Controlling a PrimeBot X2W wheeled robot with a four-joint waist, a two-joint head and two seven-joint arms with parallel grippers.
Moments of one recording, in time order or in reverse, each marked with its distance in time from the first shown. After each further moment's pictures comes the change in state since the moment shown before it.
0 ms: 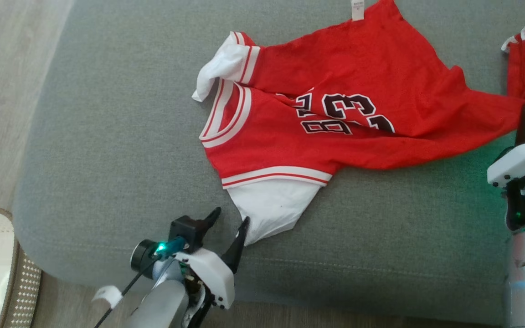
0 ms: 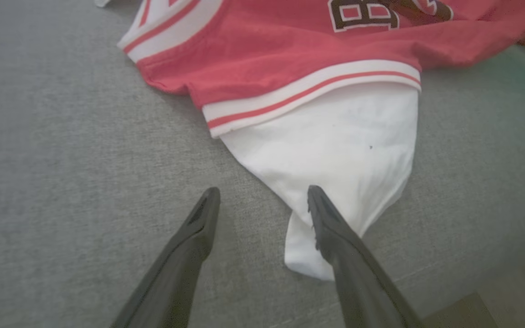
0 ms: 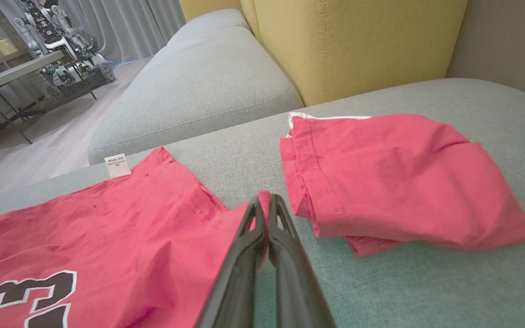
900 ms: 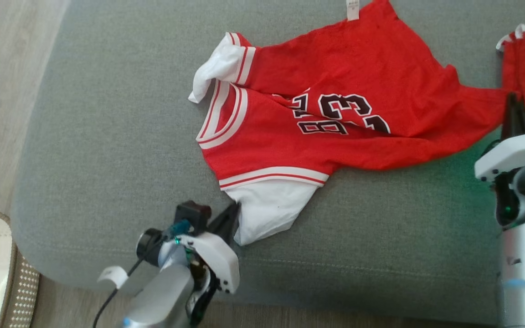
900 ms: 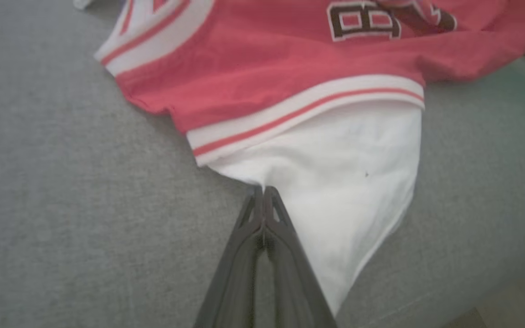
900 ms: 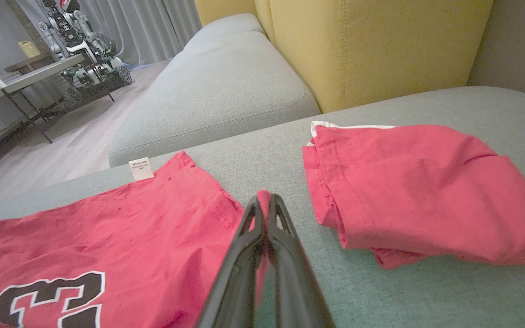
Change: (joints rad) left arm -0.114 -0.001 -0.147 0.105 -0.156 0.038 -0.003; right arm -0.003 0.000 0.073 -0.032 0.037 0.000 0.014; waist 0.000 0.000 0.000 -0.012
